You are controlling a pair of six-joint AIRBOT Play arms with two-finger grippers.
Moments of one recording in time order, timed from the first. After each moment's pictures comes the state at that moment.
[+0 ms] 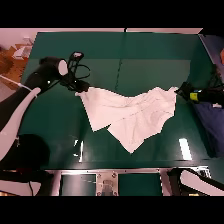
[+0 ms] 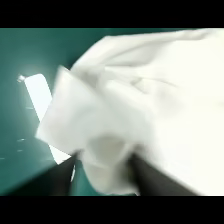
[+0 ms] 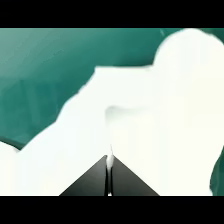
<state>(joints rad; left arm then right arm) -0.31 -1.60 1.43 1.48 -1.04 -1.58 -0.38 -1.22 0.87 -0.83 0.86 1.27</state>
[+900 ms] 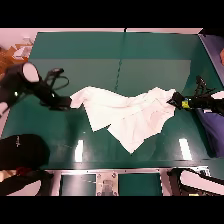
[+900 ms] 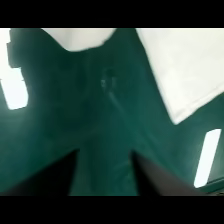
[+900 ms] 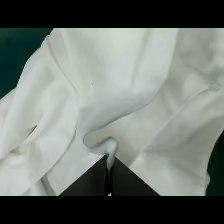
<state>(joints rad) -0.16 -1.25 1.07 1.25 -1.32 -1.53 -0.37 -1.29 0.83 -0.85 0.90 1.21</state>
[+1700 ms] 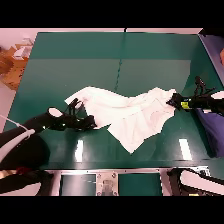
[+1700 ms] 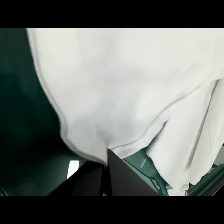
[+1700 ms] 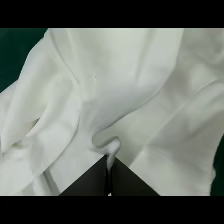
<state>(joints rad) -0.30 -1.37 0.60 0.49 -0.73 -1.26 -0.37 -1.29 0.83 -0.85 0.92 1.21</state>
